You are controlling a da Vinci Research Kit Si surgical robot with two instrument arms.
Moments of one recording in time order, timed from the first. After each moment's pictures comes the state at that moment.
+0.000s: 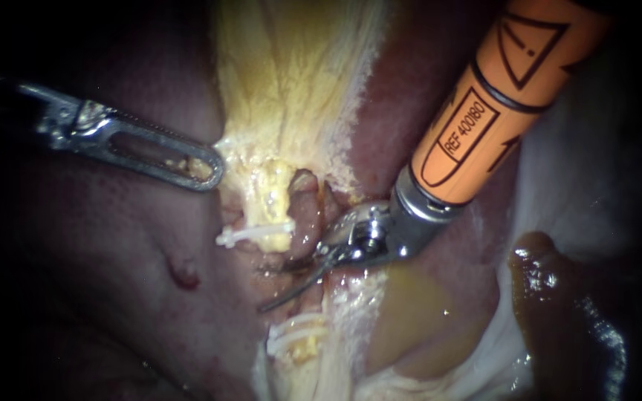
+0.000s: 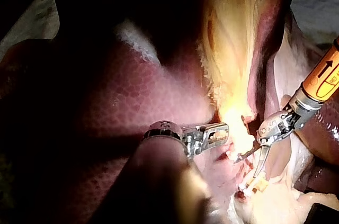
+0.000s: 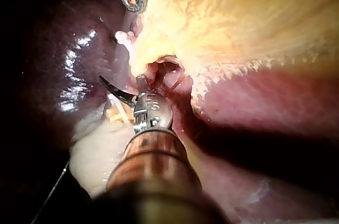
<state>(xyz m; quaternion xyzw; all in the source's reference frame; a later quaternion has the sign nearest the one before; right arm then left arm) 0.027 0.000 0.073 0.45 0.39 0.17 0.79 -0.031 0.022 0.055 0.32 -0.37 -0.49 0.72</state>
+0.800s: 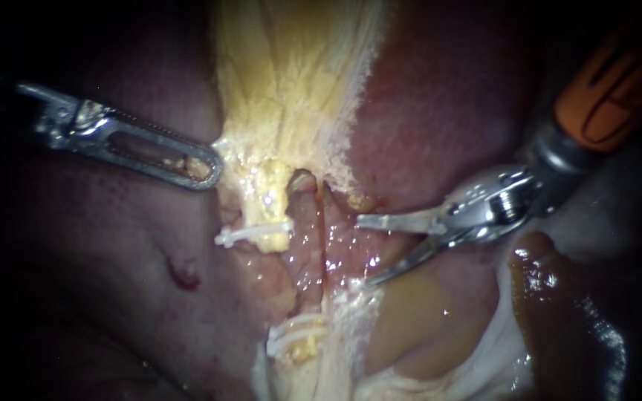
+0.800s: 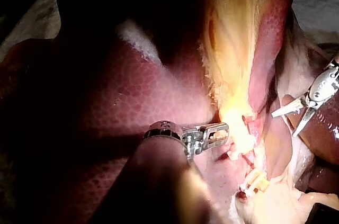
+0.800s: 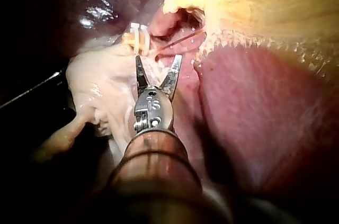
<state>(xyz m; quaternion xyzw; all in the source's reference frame) 0.013 0.006 0.064 0.16 0.42 0.08 0.89 -0.031 0.022 0.056 0.32 -0.37 -0.49 0.72</state>
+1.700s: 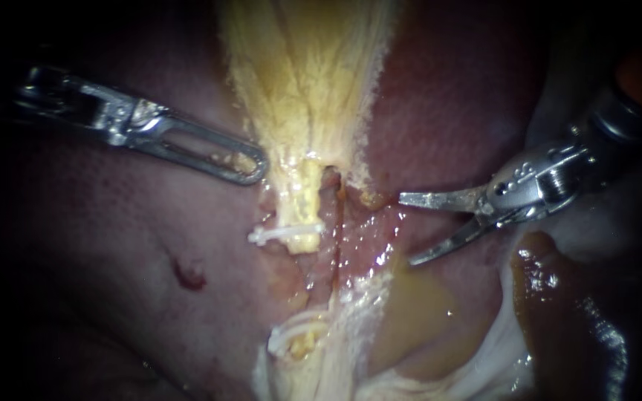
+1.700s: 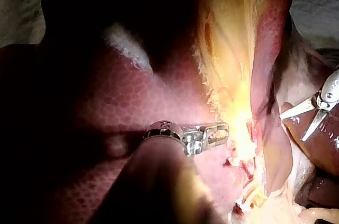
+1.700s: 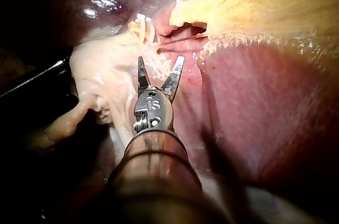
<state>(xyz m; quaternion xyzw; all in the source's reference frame) 0.011 0.006 0.063 0.17 0.42 0.07 0.89 -0.036 0.022 0.062 0.31 -0.38 -0.49 0.72</state>
